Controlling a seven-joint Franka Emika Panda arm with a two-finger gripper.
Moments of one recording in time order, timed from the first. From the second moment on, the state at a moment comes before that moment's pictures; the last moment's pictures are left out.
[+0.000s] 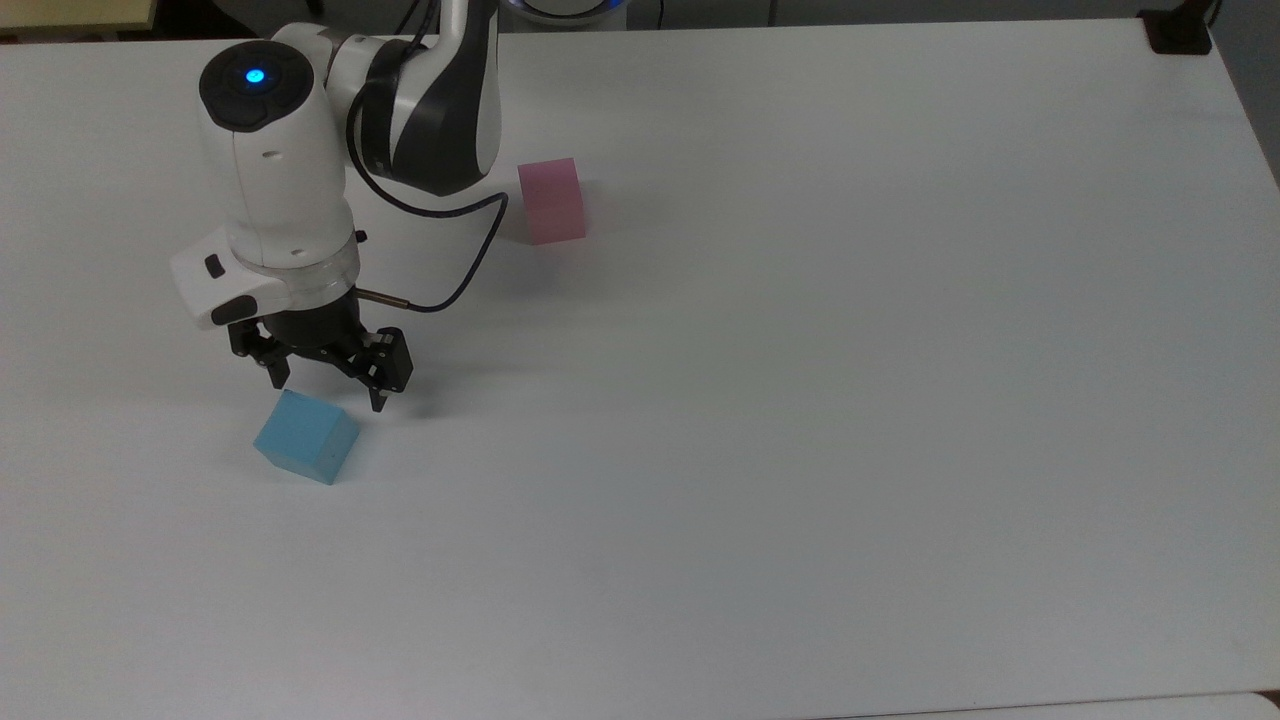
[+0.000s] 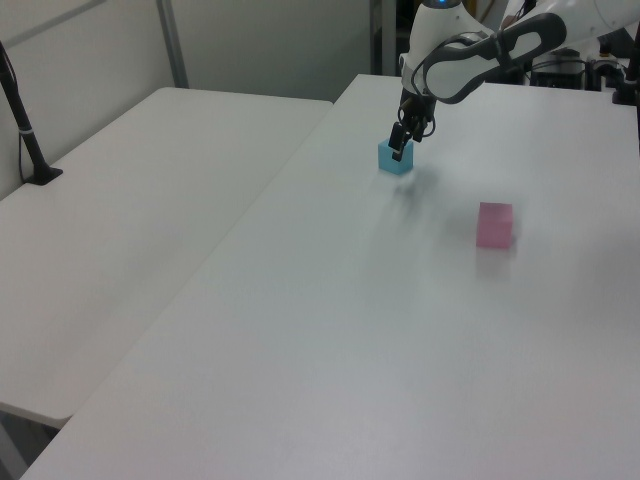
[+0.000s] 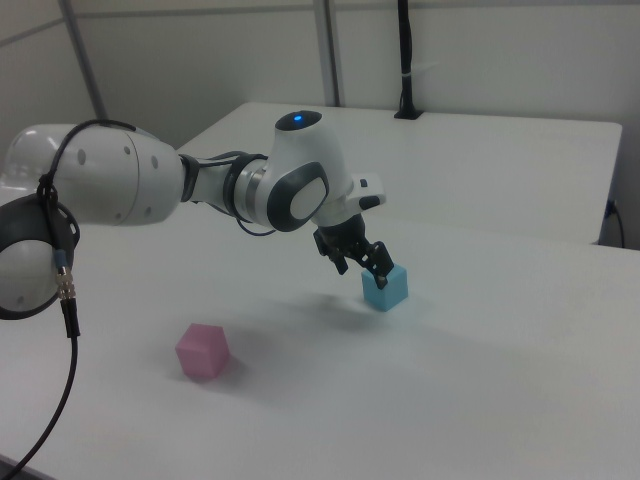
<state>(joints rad) -0.09 0.56 -0.13 -1.55 -0.01 2.35 -0.01</state>
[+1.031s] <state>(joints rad) -0.10 0.65 -0.13 -1.44 -0.02 2.41 -0.01</state>
